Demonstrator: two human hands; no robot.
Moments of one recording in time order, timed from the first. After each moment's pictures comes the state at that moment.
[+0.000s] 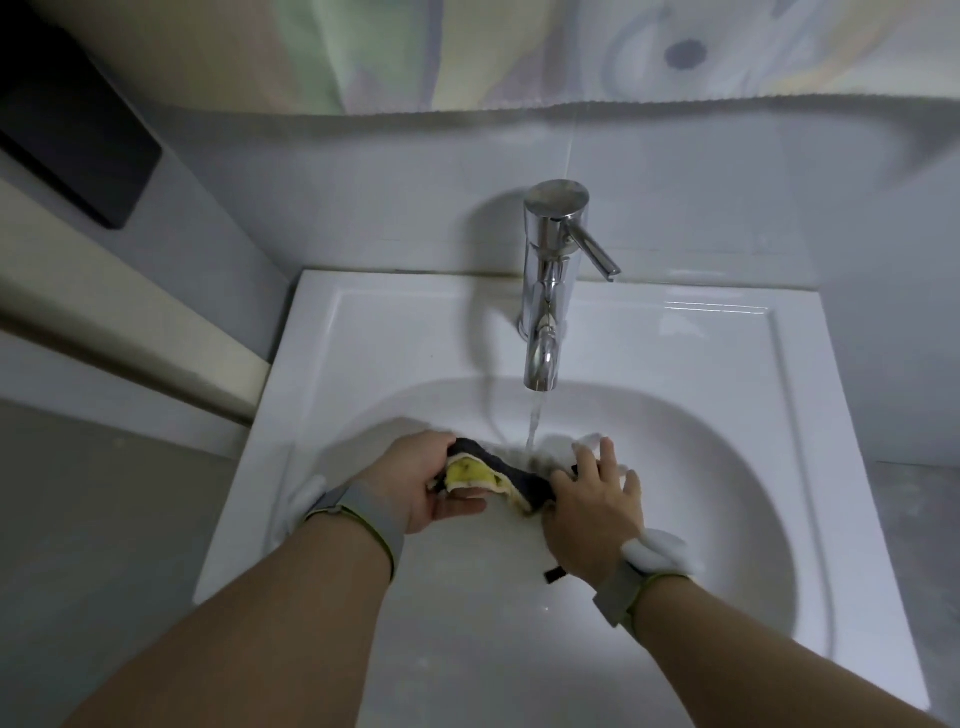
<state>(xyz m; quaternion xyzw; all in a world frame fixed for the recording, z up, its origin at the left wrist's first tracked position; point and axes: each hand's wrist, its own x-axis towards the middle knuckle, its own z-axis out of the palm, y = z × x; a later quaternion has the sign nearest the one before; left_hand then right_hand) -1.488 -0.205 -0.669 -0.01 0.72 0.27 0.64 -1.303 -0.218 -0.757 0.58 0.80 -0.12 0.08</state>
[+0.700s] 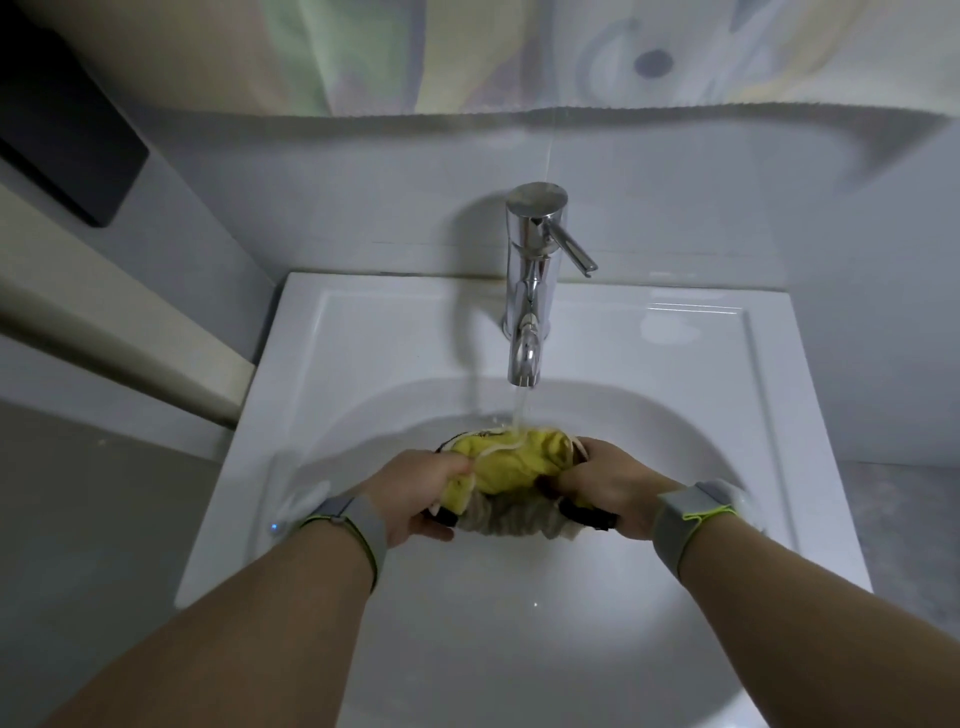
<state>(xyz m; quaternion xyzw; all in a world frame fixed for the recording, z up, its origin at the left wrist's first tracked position) -1.489 -0.221 -0.692 0.15 0.74 0.16 0.63 -1.277 -0.163 -0.708 0.58 0.41 -0.71 -0.02</state>
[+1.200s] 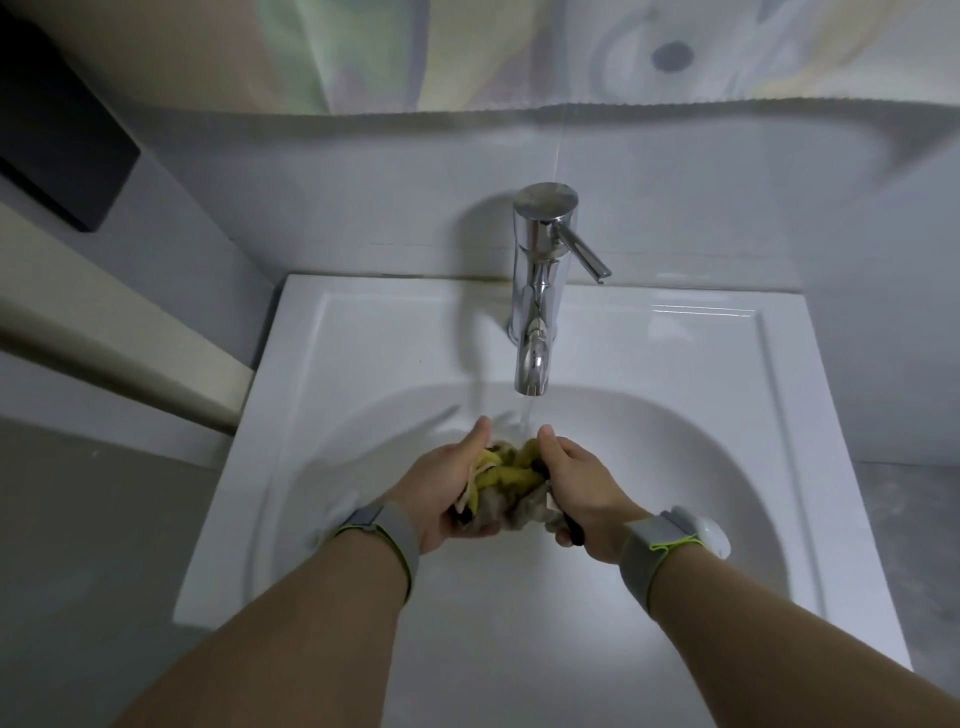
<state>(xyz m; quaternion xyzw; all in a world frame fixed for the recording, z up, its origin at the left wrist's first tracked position) -1.472 -0.209 -0.696 0.09 0.68 0.24 0.69 -1.316 -0.181 -0.698 0.63 0.34 -0.69 -0.09</state>
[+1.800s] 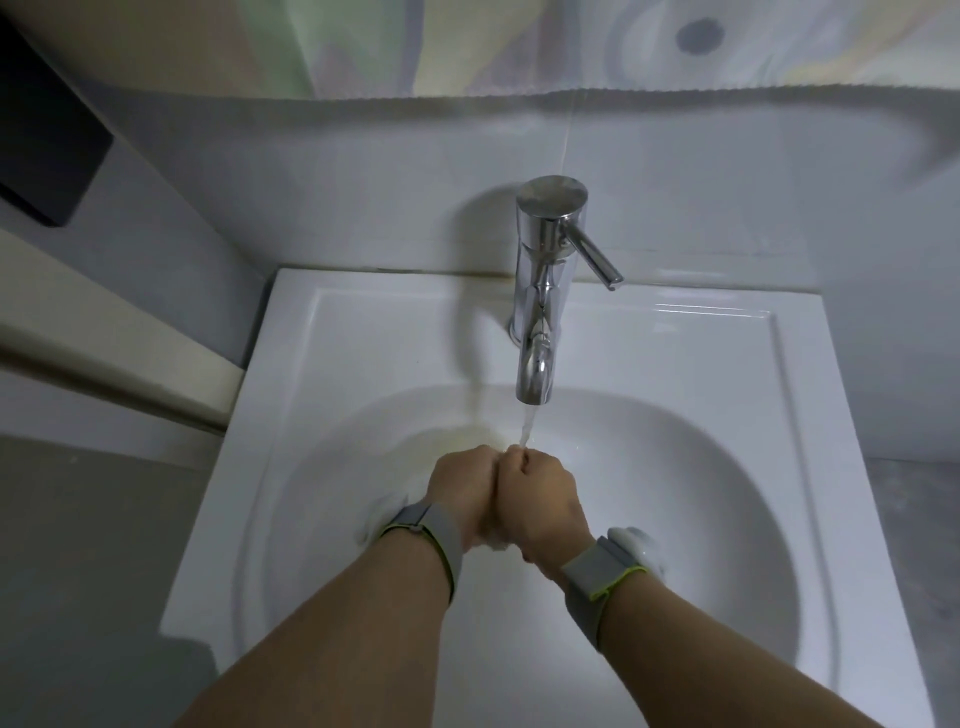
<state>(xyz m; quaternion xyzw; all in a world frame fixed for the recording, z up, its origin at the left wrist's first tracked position) -1.446 -0.195 -0.707 0.12 0.76 0.19 0.61 -1.362 -0.188 -0.708 0.69 0.51 -0.51 -0.06</state>
